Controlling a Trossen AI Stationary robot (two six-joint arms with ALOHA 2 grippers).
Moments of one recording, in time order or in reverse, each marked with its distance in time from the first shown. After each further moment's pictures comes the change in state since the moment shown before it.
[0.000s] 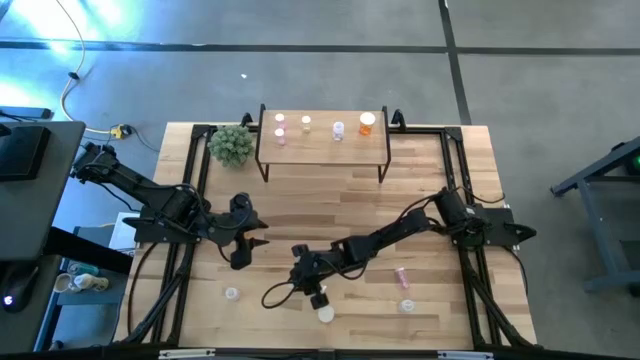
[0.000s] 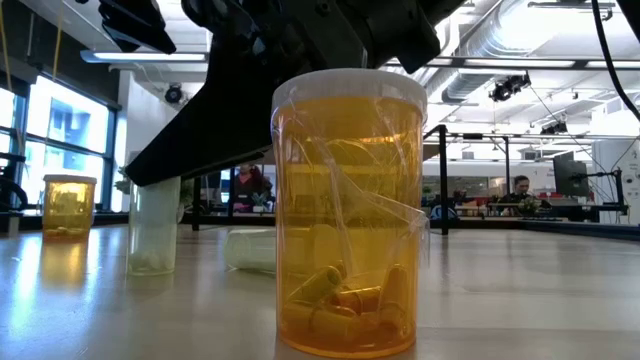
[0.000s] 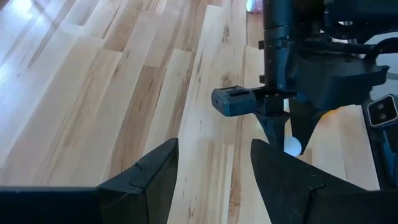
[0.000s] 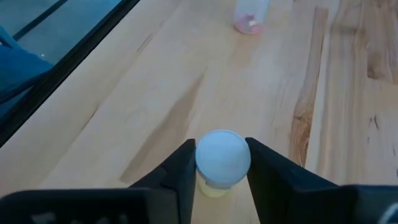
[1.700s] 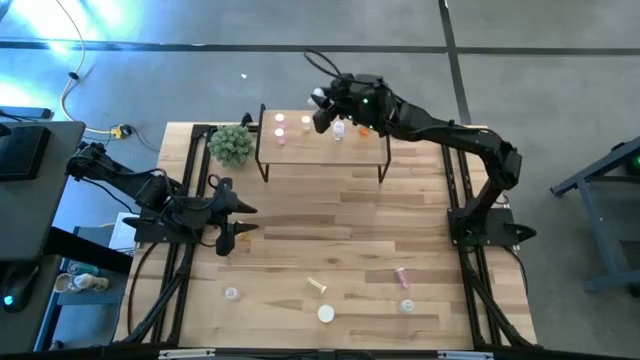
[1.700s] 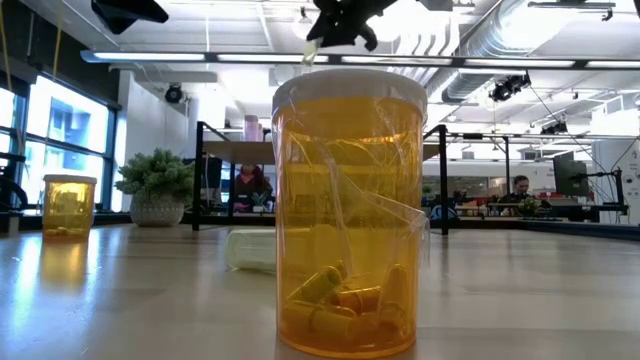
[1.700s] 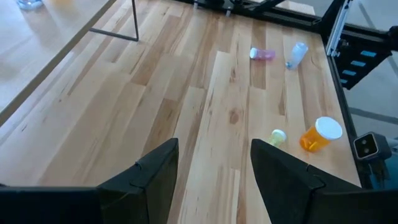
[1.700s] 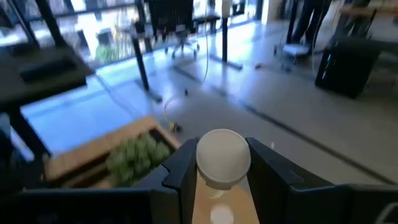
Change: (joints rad) left arm 0.001 -0.205 0.000 -0.056 -0.081 0.018; right arm -0.681 -0.487 0.201 -0.268 0.342 0.183
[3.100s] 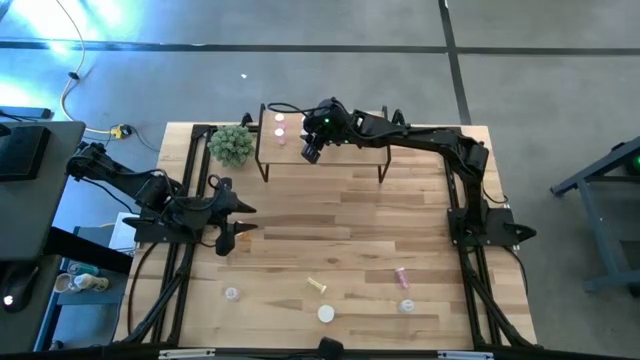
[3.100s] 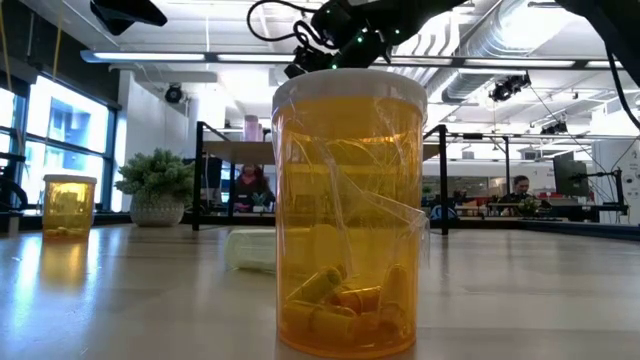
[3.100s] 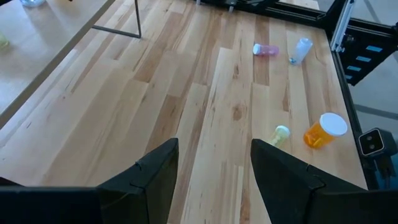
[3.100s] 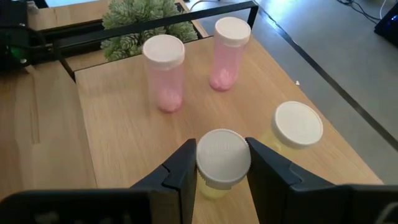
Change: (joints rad) left arm 0.000 0.000 0.000 -0.016 -0.003 0.000; right arm -0.014 0.257 0.001 -0.113 -0.184 -0.169
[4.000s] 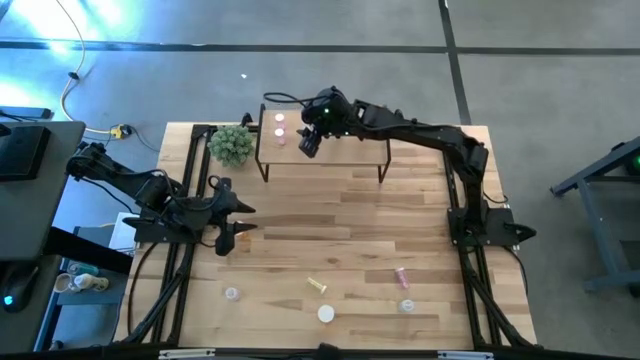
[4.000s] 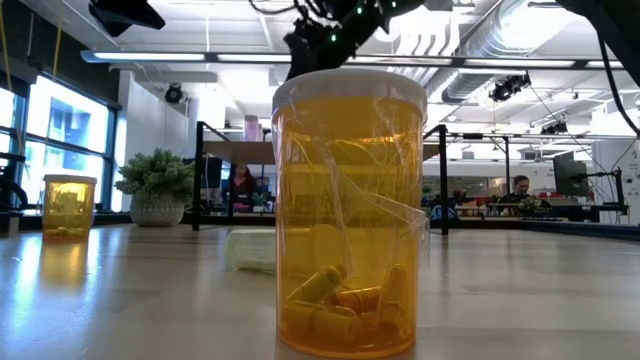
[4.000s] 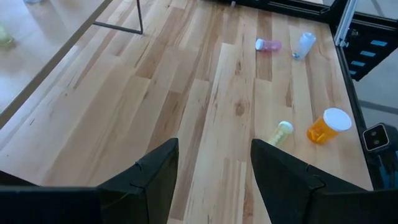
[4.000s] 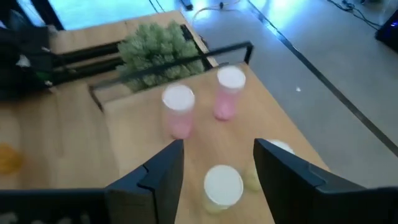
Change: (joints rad) left arm -0.001 0.000 0.000 -0.020 0.000 -0.003; right arm 0.011 -0.001 0.188 -0.173 -0.006 0.016
